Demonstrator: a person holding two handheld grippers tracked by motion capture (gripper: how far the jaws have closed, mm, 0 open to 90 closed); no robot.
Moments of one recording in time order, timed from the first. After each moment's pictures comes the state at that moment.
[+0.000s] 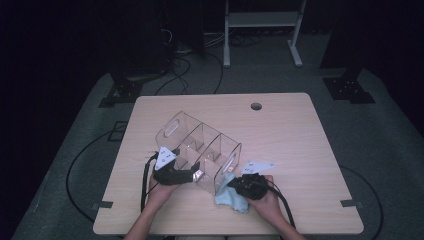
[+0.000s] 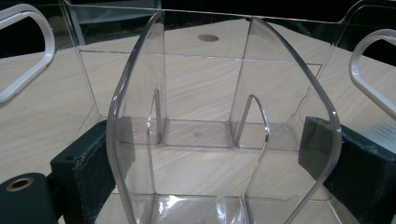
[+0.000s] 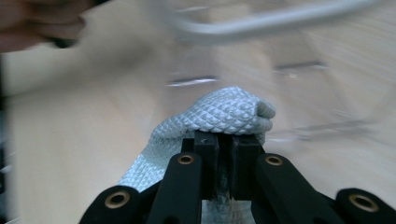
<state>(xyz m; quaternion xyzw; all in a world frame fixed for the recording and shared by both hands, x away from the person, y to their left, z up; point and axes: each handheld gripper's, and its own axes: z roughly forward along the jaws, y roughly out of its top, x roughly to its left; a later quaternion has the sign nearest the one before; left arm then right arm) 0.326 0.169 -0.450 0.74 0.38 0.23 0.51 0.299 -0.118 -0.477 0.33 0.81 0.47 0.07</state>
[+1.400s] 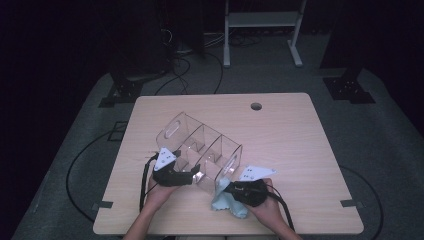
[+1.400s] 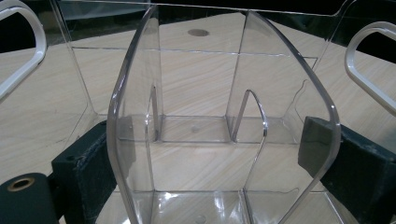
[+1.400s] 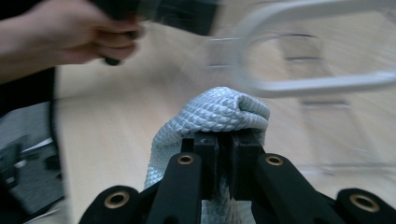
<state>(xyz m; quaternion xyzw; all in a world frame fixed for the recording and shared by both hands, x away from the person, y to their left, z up) 0.324 0.172 -0.449 0.75 0.36 0.22 0.51 0.279 -0.115 -0.454 0.29 0.81 0.50 0.08</state>
